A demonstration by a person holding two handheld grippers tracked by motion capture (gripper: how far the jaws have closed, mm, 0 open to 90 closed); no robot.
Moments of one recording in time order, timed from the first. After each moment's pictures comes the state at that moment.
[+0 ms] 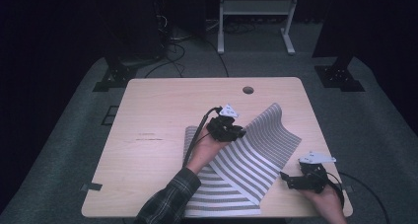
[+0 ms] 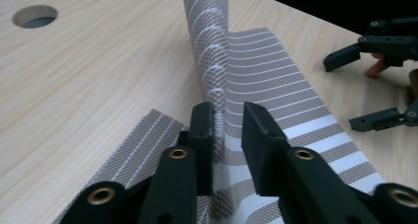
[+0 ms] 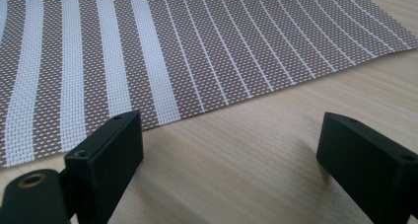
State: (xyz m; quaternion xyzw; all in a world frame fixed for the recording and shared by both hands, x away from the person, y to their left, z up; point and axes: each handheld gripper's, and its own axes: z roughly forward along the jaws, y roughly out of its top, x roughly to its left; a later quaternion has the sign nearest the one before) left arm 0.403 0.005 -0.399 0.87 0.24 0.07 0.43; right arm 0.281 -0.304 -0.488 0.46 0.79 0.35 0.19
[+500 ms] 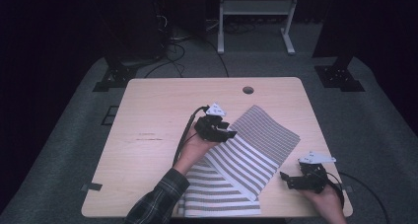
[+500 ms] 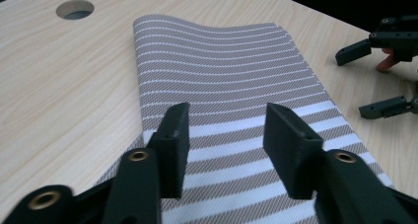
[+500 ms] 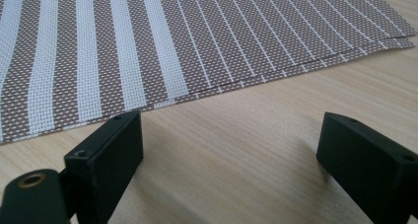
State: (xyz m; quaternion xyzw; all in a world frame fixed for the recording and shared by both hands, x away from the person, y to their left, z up) left arm 0.398 0.041 -0.393 0.86 0.25 0.08 0.44; right arm 0.281 -0.304 -0.488 0.46 0.79 0.35 0.19
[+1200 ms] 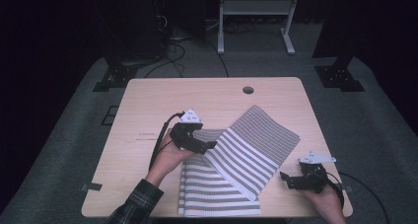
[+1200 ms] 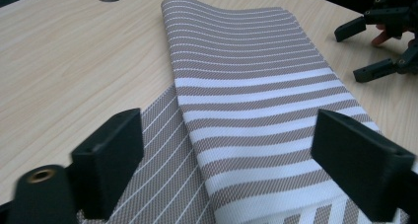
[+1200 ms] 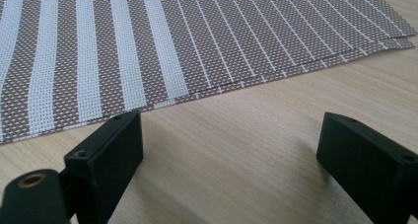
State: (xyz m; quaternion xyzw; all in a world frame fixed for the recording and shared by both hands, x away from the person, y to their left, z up) left arm 0.368 0.104 -0.388 0.85 0.26 0.10 0.44; right arm 0.281 -0.304 -0.488 0.46 0.79 0.35 0.19
